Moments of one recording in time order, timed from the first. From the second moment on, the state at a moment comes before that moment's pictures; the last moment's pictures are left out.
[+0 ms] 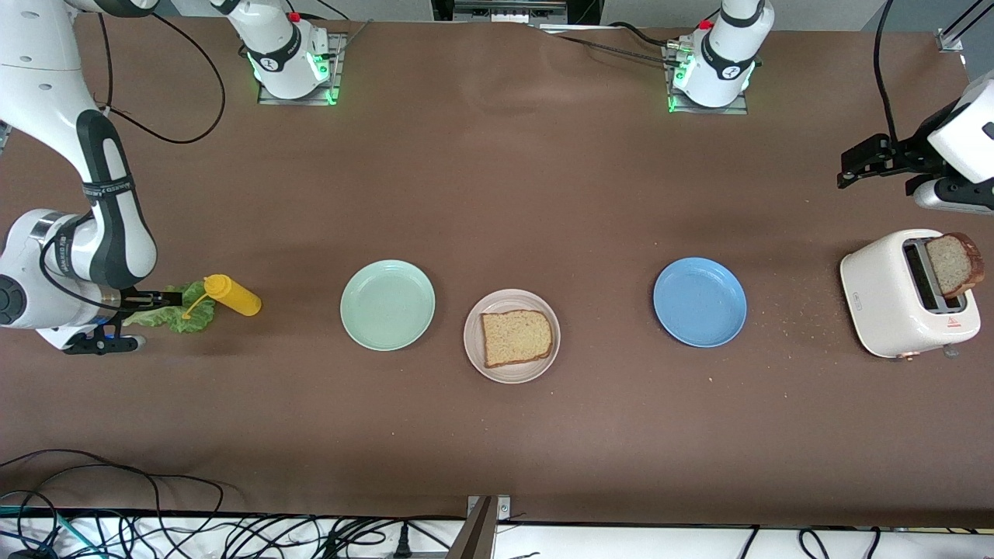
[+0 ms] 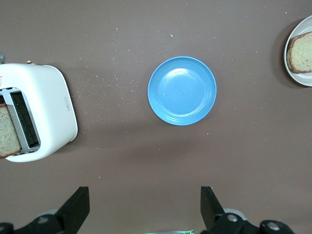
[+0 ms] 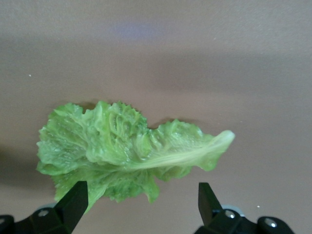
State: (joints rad) left arm -0.04 0.01 0.04 -1.59 -0.01 1.49 0.09; right arm -0.15 0.69 -0.10 -1.61 -0.11 2.07 -0.23
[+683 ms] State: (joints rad) left arm -0.04 0.01 0.04 -1.59 -0.01 1.49 0.09; right arm -0.15 0.69 -0.10 -1.61 -0.05 2.12 0.02
